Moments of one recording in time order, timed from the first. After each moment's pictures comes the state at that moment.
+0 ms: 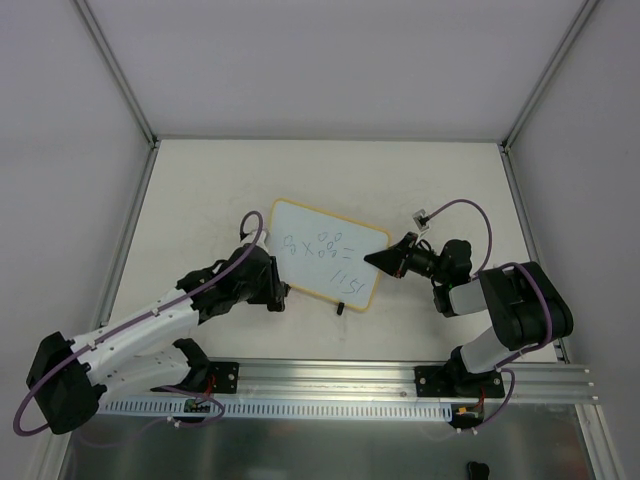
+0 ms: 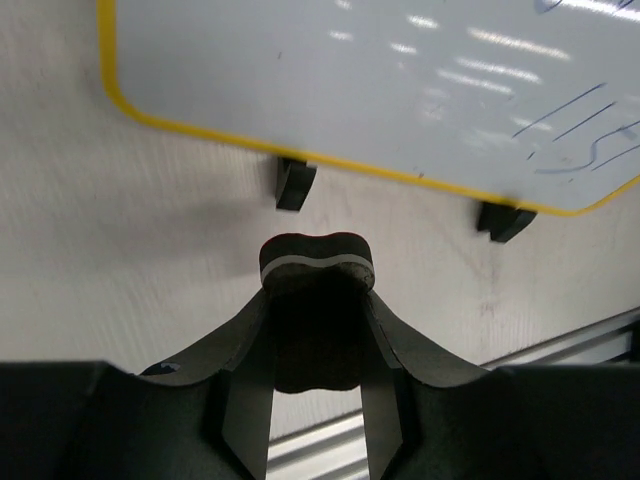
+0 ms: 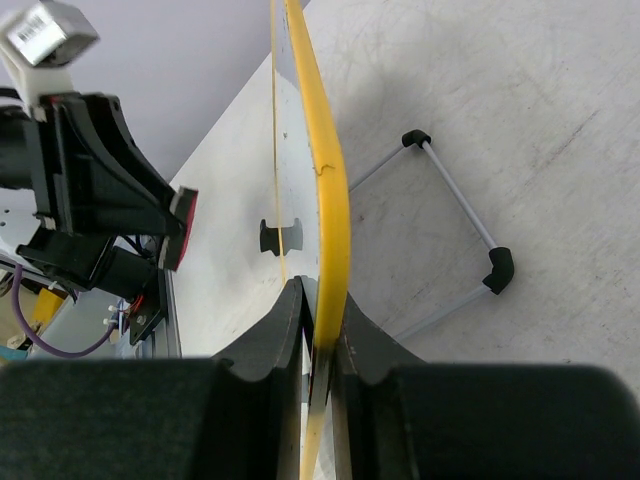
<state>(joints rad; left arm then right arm) -0.79 0.95 0.64 -0.49 -0.17 -0.71 0.23 1.56 0.26 1.25 -0.88 0.66</state>
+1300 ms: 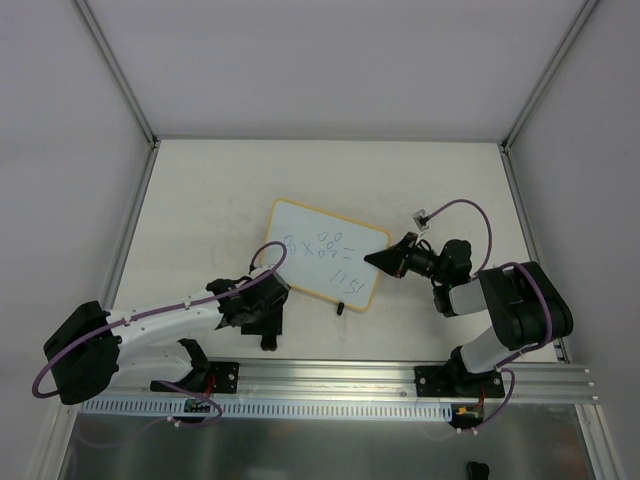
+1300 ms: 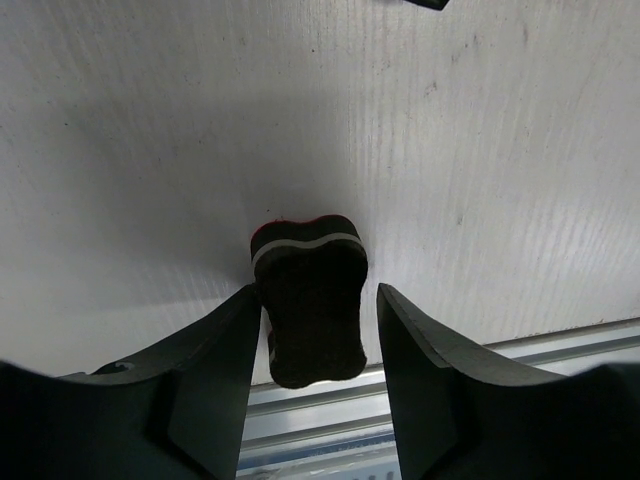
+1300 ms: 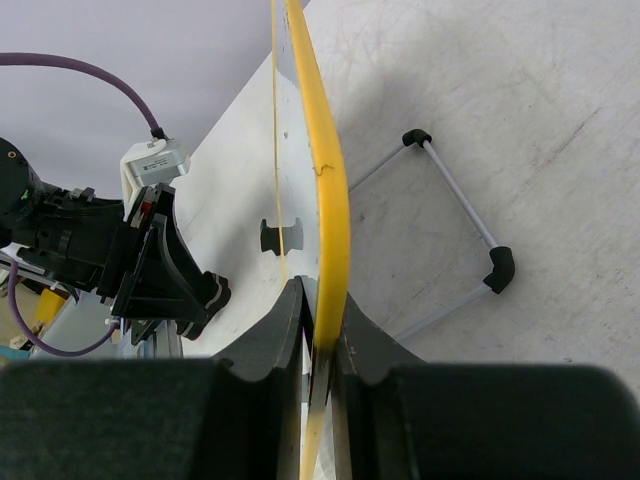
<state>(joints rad) -0.94 1.14 0.54 -0.64 -0.12 -0.90 0.23 1.56 0.26 1.25 -0.88 0.67</state>
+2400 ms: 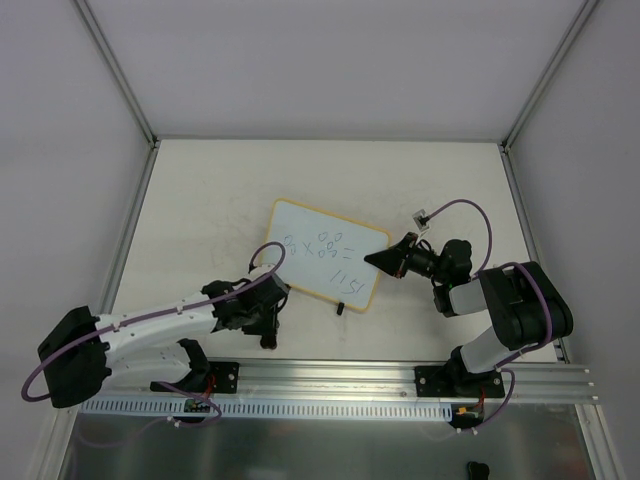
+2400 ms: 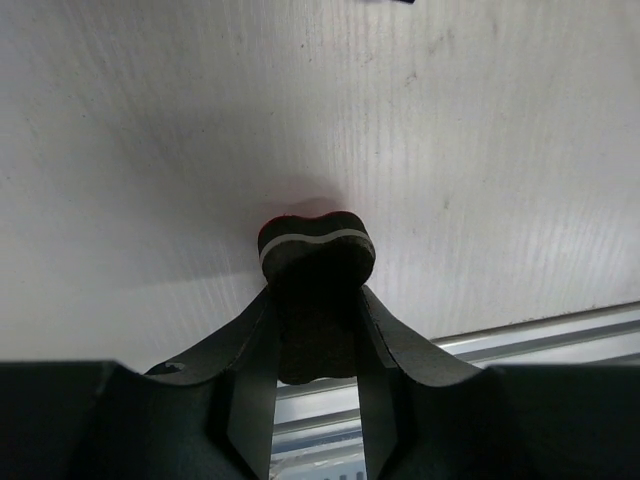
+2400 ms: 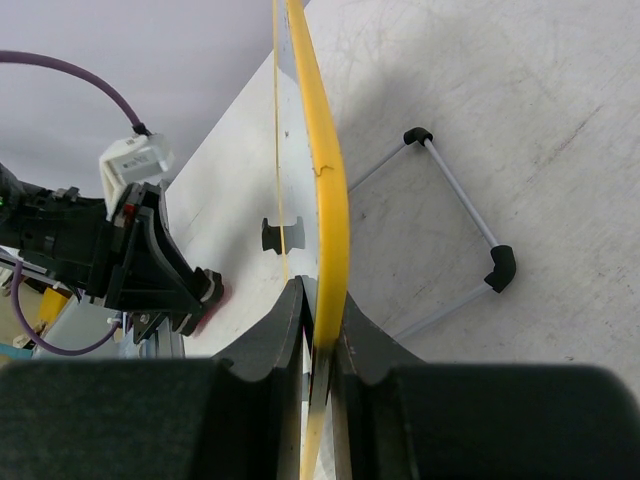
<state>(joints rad) -0.99 1.12 0.55 -0.68 -0.17 -0.92 0.22 1.56 0.26 1.25 -0.89 0.67</state>
